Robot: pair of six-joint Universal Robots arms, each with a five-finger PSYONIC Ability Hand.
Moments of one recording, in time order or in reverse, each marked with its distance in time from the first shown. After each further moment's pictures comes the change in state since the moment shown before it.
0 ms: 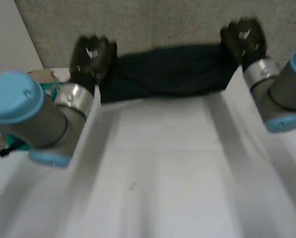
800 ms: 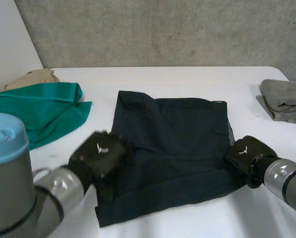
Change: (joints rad) left arm -0.113 0.298 -0.292 -0.683 0.009 0.053; right arm -0.049 -0.444 0.712 0.596 -0.020 -0.498; left_hand -0.870 -0.915 -0.914 -0.922 -0.915; right_hand 0.000 0.002 0.003 0.000 0.000
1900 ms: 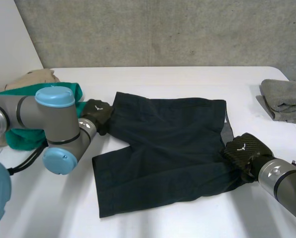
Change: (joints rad) left arm 0.187 -0.694 0.621 0.205 -0.060 0.114; right arm -0.003 0.057 0.036 -0.168 0.004 0.063; left_hand 0.852 0.909 0.909 0.921 0.880; right_hand 0.000 0.000 0.000 0.000 0.000
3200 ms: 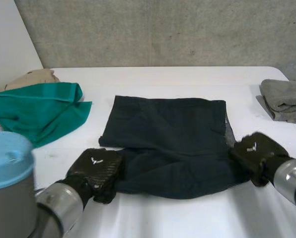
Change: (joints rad) left arm -0.244 0.731 -0.686 -0.241 -0.028 -0.362; right arm -0.015 -0.185 0.003 0.231 0.003 -0.031; left_hand 0.013 0.001 0.001 -0.003 0.013; right_hand 0.000 0.000 0.000 0.000 0.004
